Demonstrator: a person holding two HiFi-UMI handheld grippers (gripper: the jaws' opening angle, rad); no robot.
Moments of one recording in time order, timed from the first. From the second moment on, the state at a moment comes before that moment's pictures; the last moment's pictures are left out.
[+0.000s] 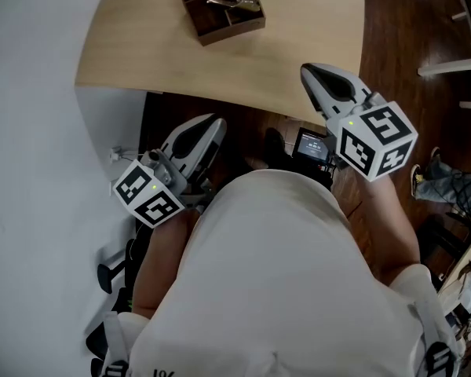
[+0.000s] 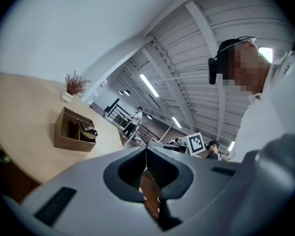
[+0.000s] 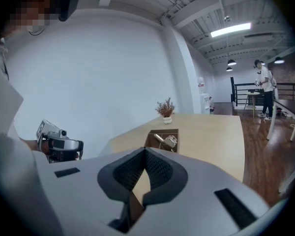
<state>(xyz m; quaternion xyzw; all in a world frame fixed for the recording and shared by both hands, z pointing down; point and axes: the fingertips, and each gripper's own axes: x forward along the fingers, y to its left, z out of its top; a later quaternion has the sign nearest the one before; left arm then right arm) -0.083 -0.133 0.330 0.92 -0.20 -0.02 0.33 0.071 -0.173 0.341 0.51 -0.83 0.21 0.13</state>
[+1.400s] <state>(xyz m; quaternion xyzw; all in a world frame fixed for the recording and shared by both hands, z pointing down) -0.080 -0.122 0.312 0.93 -0.18 -0.01 0.32 0.070 -0.169 0.314 0.51 -0.83 0.21 0.10</state>
